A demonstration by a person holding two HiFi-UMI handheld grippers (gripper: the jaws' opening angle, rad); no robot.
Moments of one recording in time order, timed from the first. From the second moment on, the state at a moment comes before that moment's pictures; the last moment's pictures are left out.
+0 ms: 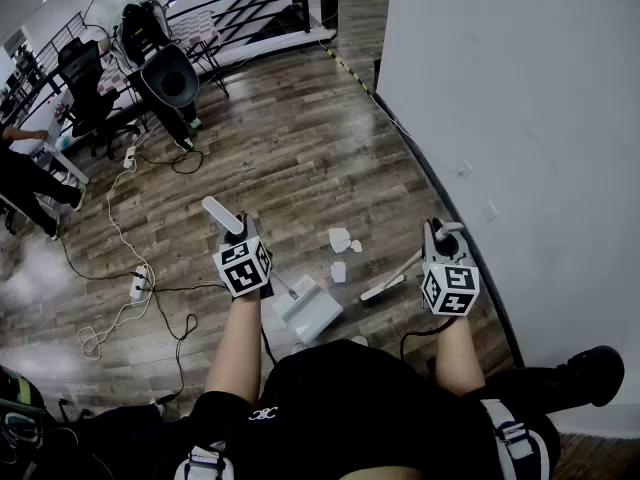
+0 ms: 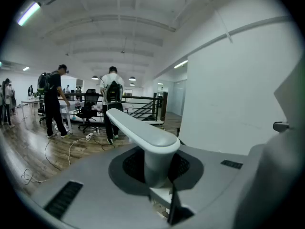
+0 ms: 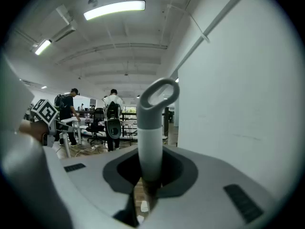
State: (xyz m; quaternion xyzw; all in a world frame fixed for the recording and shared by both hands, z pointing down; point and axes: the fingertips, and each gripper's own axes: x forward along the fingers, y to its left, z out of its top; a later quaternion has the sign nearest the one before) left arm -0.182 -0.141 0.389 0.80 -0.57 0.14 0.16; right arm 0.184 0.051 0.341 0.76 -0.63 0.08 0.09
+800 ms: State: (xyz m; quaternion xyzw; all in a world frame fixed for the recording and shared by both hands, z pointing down) left arm -0.259 -0.160 0.411 0.79 -0.58 0.13 0.16; right arm 0.130 0.038 0.340 0.78 -0.62 0.08 0.09
